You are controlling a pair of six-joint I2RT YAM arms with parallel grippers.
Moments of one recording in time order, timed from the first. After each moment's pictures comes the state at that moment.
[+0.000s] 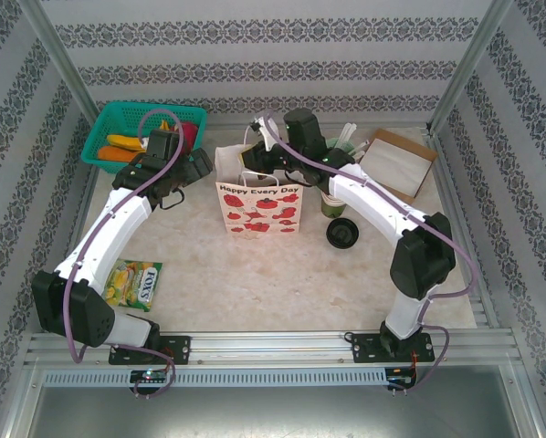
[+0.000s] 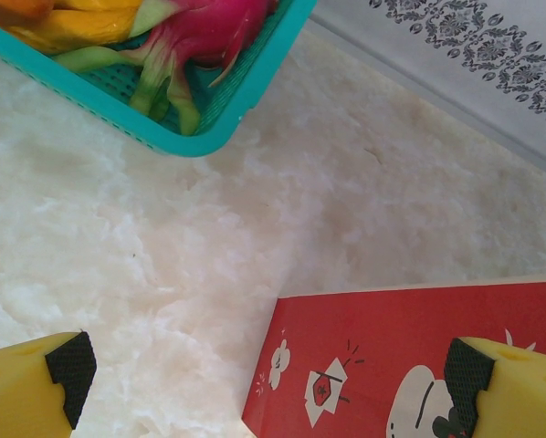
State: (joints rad) left arm -0.24 1.41 1.34 -0.73 -0.14 -0.69; right arm 0.58 1.79 1.61 -0.27 -0.54 0.11
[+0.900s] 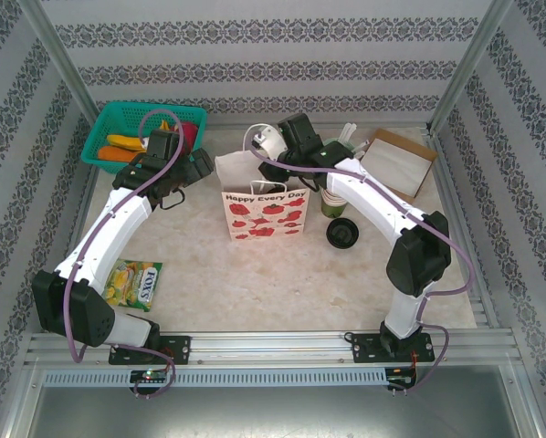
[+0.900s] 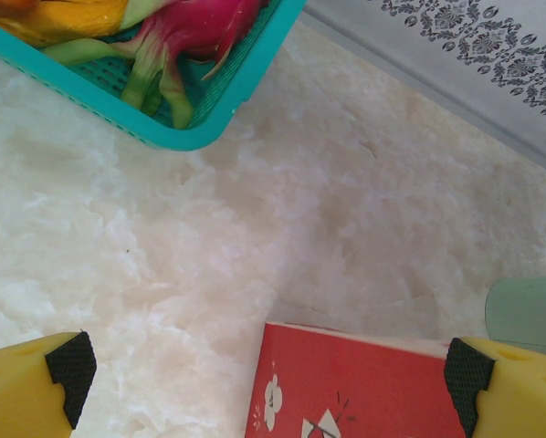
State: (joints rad) left arm -0.24 1.41 1.34 -0.73 -0.12 -0.69; right arm 0.59 1.82 1.72 -0.67 -0.16 -0.22
